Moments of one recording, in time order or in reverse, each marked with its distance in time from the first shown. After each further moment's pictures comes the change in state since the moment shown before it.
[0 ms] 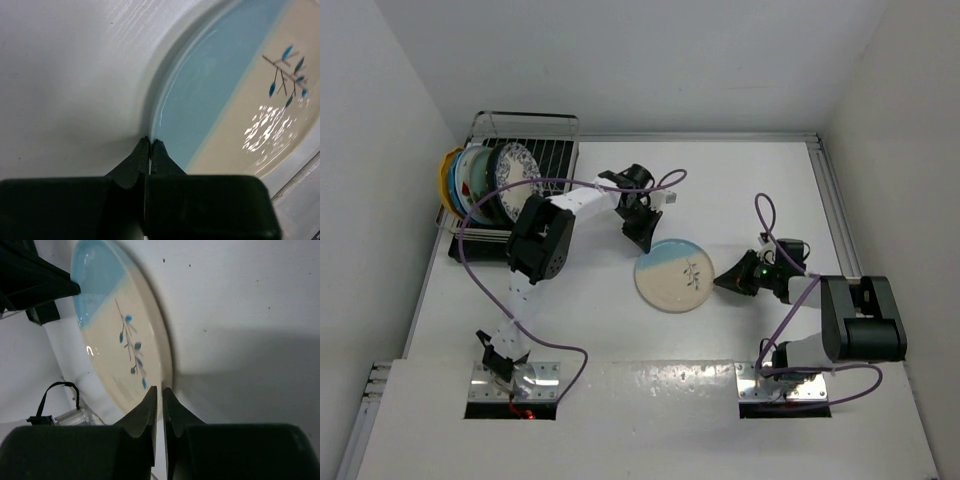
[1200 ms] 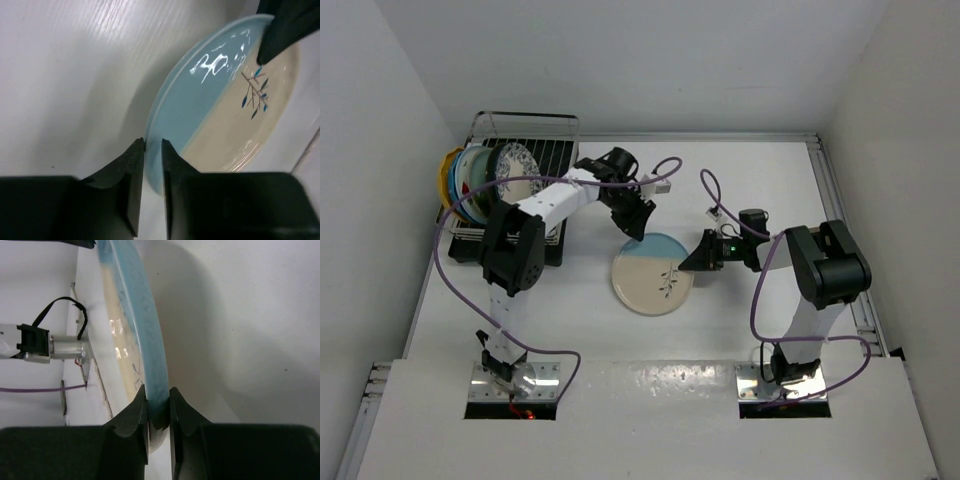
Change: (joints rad) left arm 0.046 -0.224 -0.072 -0.055 0.051 0.296; right arm 0.217 0.391 0.333 0.132 -0.326 -0.270
